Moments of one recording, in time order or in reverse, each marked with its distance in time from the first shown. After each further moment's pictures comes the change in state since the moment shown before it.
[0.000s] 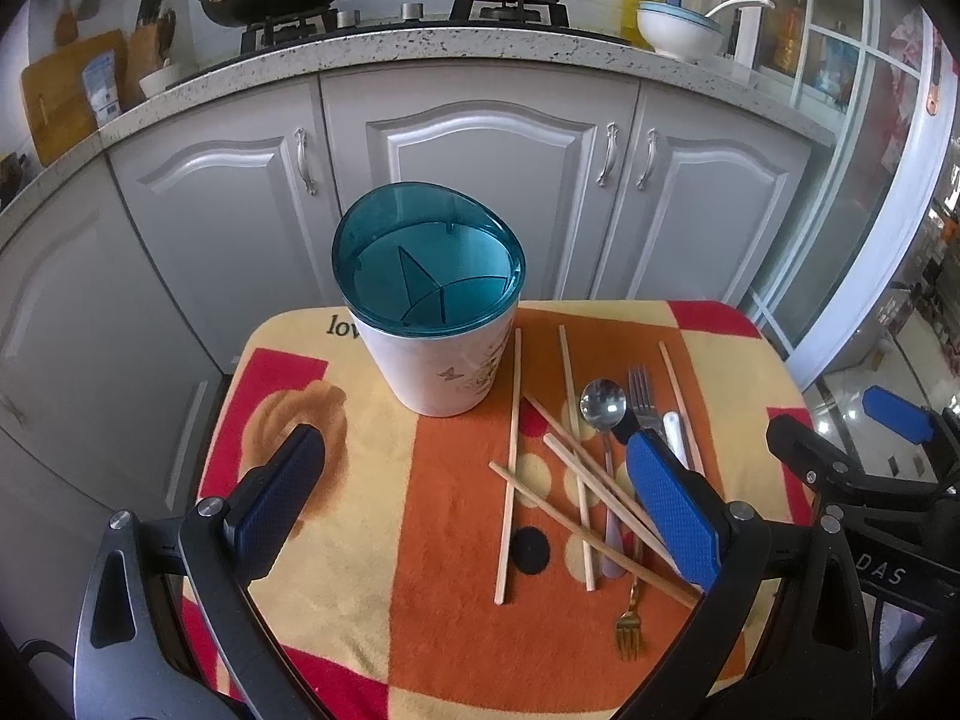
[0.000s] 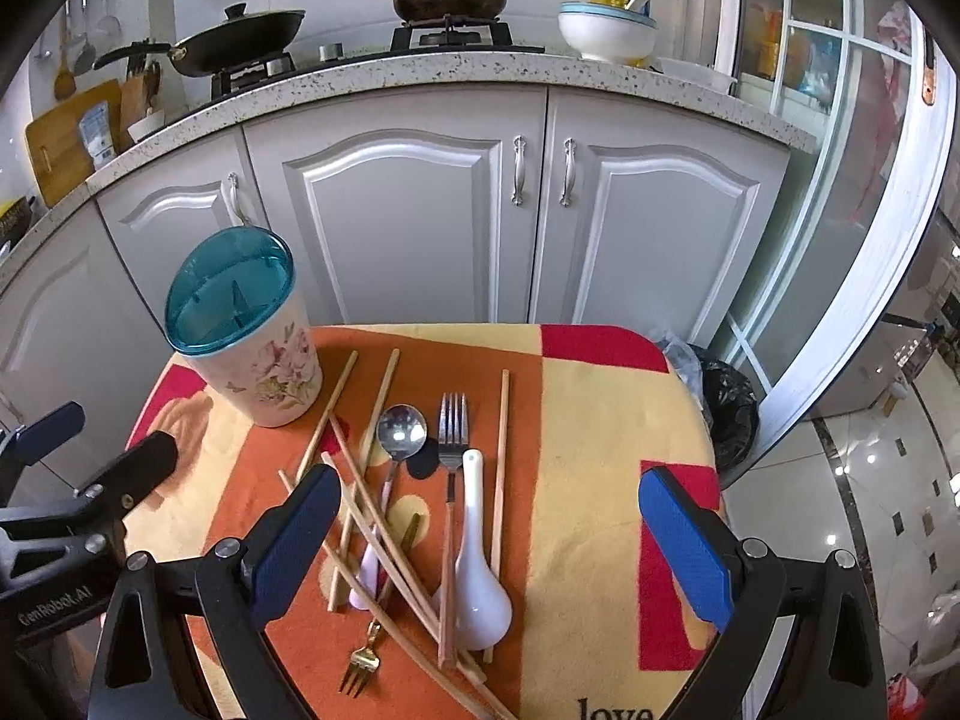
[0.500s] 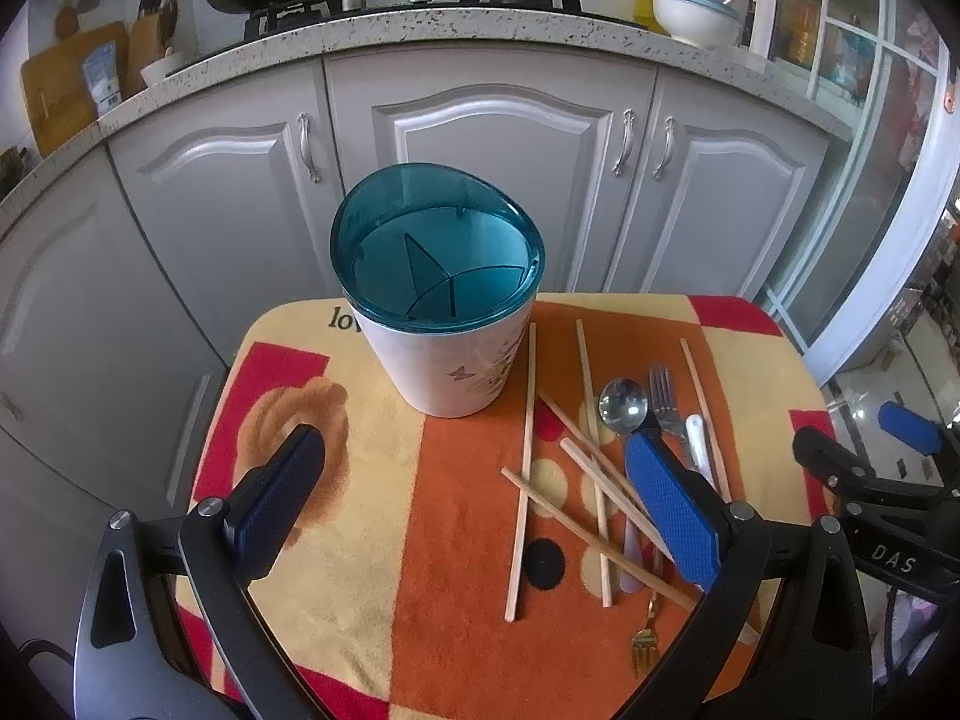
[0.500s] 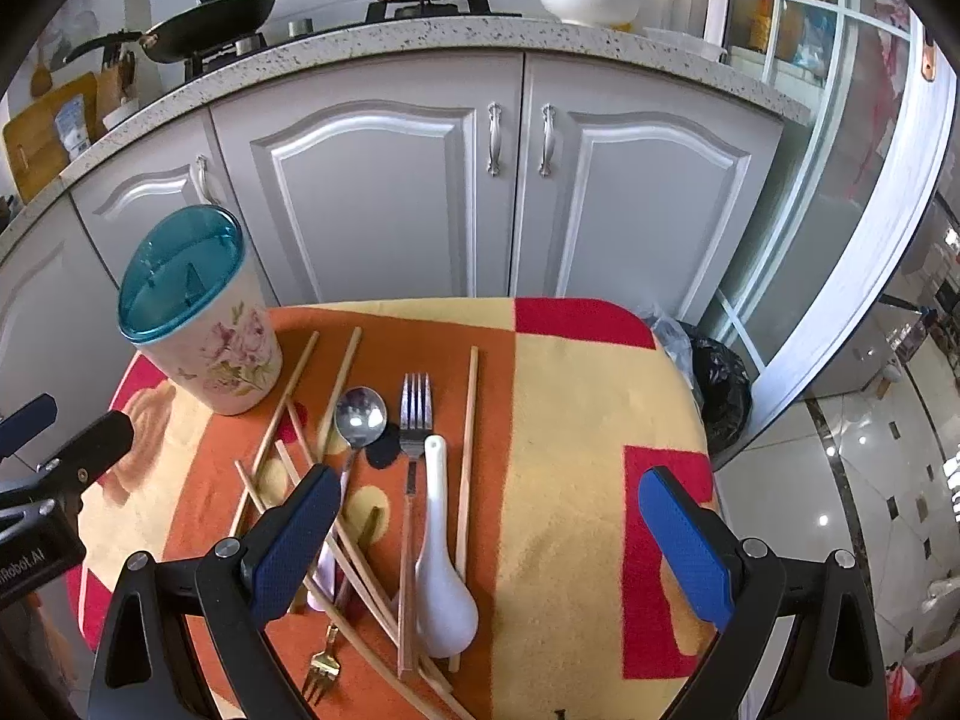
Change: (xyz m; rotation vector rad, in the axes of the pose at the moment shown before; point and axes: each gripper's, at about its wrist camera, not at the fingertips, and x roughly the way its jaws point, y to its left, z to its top) left arm 0.023 0.002 0.000 -0.004 0.022 0.026; right arm 0.027 -0.019 -0.003 0.020 0.057 -0.026
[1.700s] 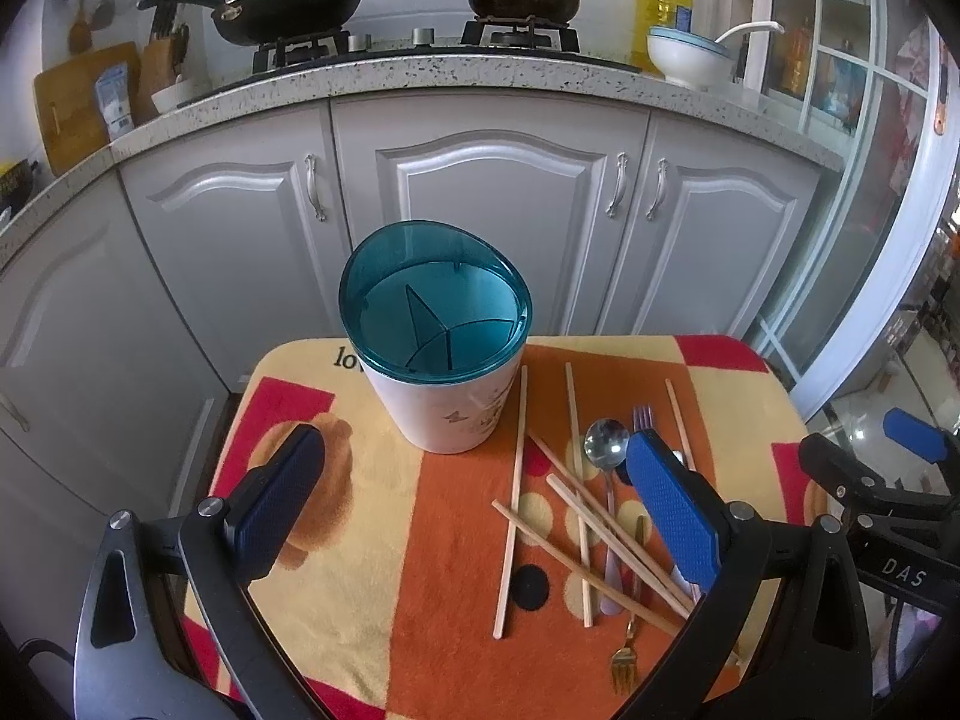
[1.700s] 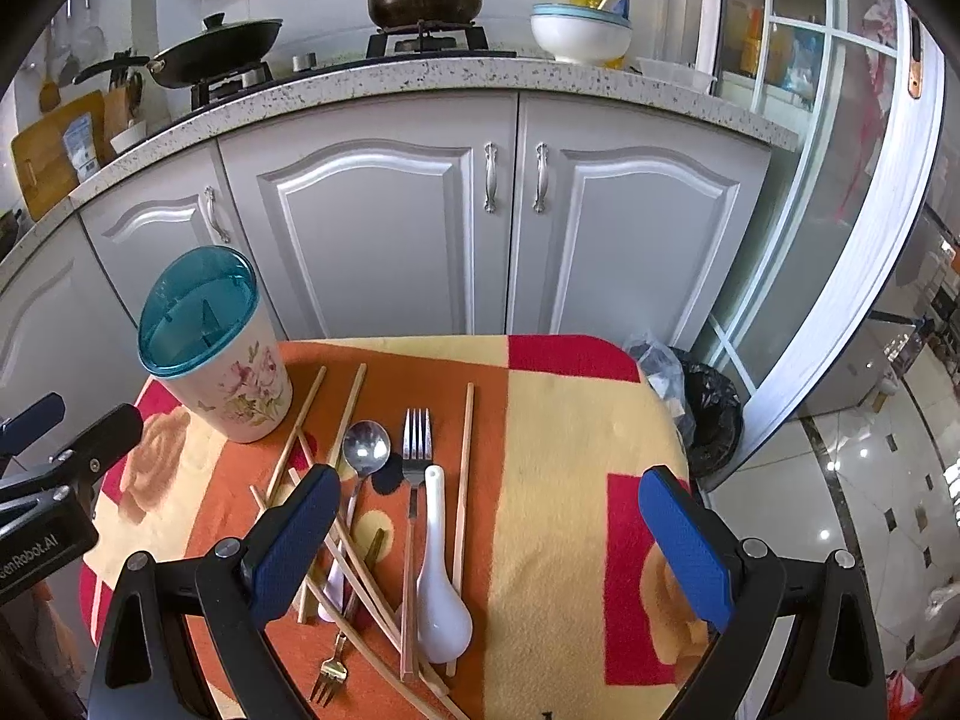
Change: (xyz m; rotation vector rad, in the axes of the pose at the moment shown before) left arm -0.029 -0.003 0.010 -0.009 -0.082 -0.003; right arm -0.033 -0.005 0.014 0.001 -0.066 0.006
